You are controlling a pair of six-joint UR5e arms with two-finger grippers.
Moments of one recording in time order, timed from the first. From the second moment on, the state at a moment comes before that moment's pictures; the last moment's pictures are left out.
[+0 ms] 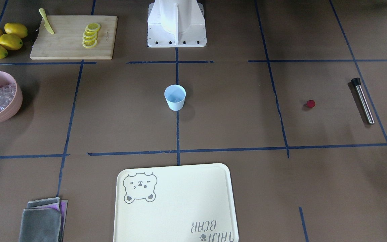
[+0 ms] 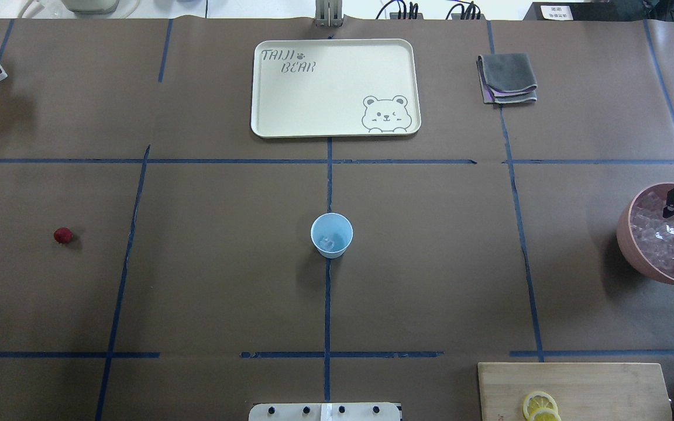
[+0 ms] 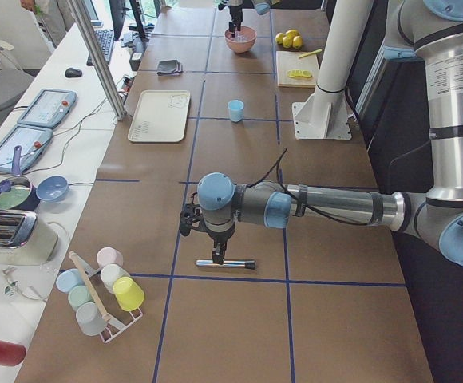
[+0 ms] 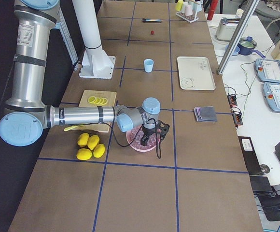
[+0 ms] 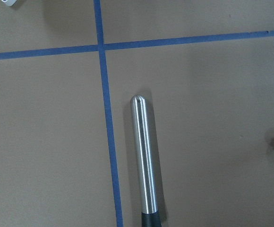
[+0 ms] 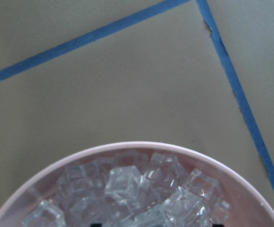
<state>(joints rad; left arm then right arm) -1.46 -1.39 -1.81 -1.63 -2.42 -0.06 1.14 -1.73 1.73 -1.21 2.24 0.97</state>
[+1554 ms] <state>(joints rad) -1.46 -1.39 -1.81 -1.63 -2.42 -0.06 1.23 -1.73 1.85 -1.21 2.31 0.99</state>
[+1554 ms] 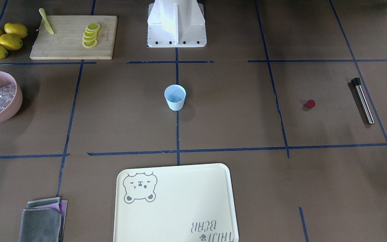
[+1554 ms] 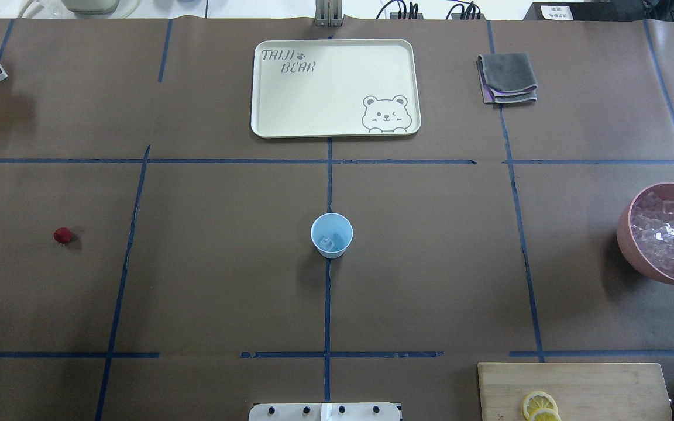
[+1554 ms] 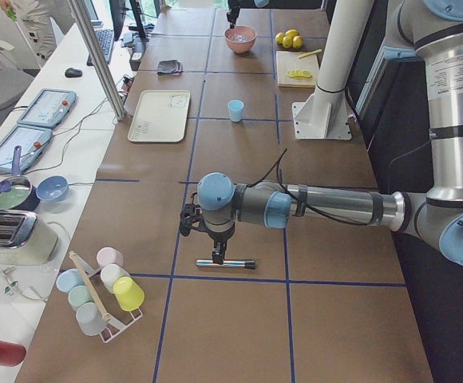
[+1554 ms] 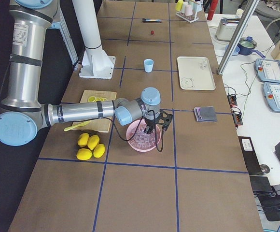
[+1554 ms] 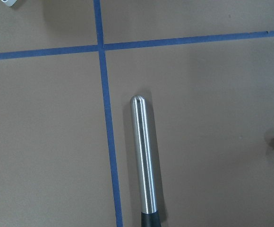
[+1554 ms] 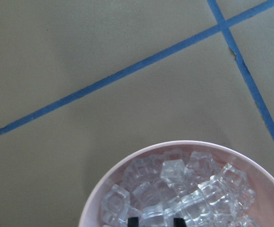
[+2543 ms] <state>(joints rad) -1.46 -1.39 -1.82 -1.63 -2.45 -0.06 0.87 -1.32 1.95 -1.22 2.25 1.57</state>
